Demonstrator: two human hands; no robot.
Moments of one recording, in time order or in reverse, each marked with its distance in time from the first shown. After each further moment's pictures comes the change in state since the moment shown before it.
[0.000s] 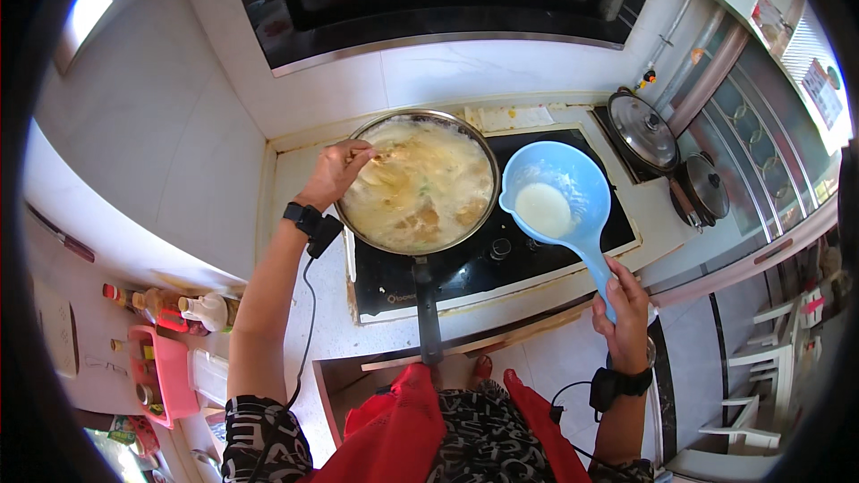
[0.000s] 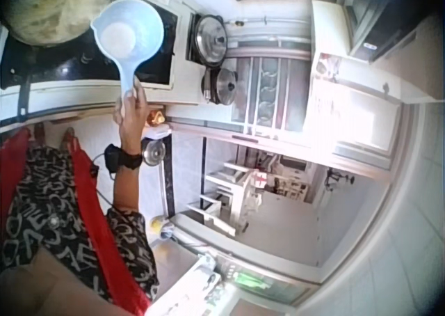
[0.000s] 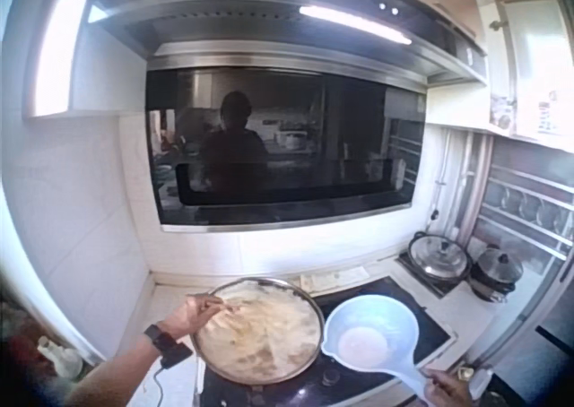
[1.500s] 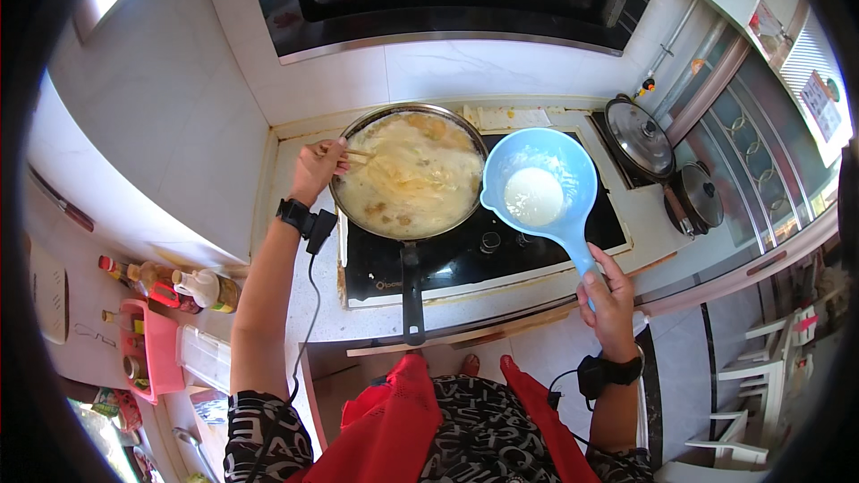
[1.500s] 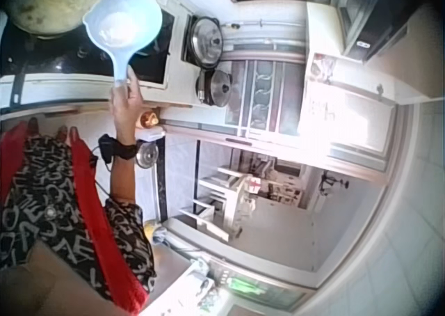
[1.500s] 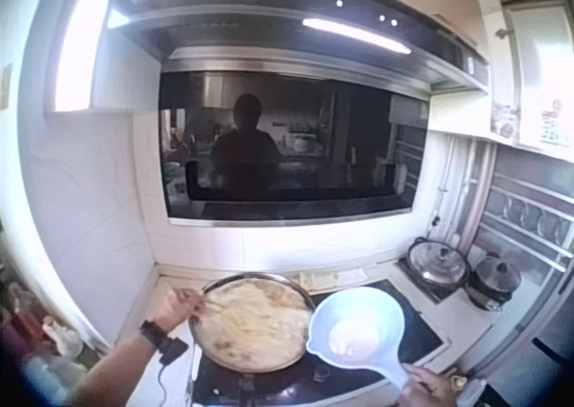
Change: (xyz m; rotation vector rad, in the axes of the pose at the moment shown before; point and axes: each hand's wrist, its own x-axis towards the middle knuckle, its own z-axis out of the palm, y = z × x) left_hand -0.026 -0.023 -0.001 -0.391 0.190 -0.492; right_hand 0.007 -0.003 -0.011 -0.163 -0.113 -0.062
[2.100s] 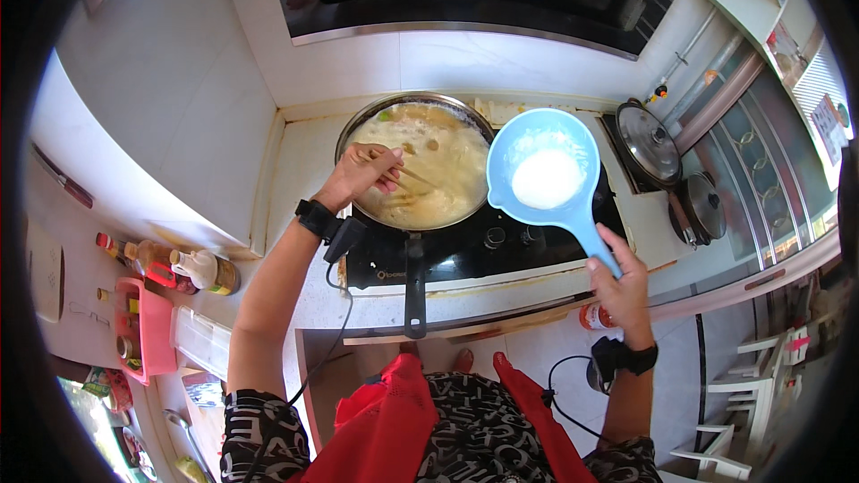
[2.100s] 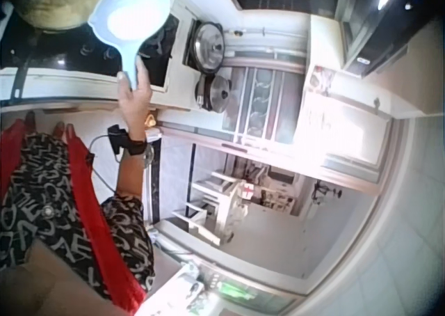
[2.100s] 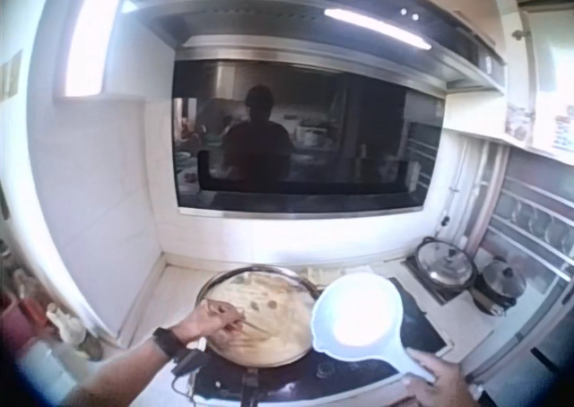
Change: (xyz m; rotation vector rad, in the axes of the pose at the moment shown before) left_hand -0.048 0.048 0.045 -0.134 -0.342 -0.138; right_hand 0.030 -0.014 -0.009 -0.465 -0.044 -0.230
